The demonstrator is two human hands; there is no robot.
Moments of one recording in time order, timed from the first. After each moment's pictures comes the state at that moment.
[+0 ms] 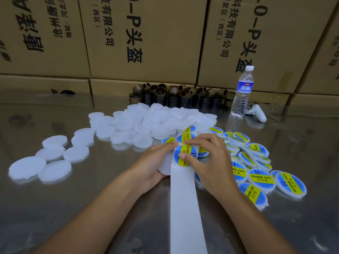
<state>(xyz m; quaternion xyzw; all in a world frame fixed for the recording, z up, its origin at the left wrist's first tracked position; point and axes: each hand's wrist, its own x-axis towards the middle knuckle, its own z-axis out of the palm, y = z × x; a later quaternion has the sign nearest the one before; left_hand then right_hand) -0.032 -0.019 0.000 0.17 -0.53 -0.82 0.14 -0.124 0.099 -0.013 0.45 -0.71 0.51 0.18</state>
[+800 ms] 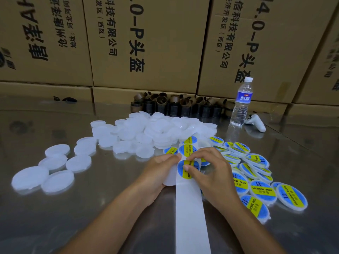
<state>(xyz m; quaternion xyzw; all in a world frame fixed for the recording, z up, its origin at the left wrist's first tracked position) -0.034 -0.017 -0.003 0.21 -0.59 -0.76 0.19 -0.123 0.099 -0.010 0.45 -0.70 0.53 0.15</state>
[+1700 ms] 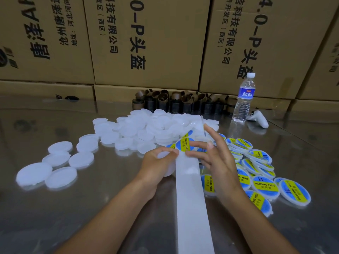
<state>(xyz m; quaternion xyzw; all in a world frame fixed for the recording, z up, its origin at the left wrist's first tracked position) -0.036 -0.021 -0.007 0.27 -0.61 -0.69 0.28 -0.109 0.101 0.005 0.40 -0.55 0.72 -0.09</state>
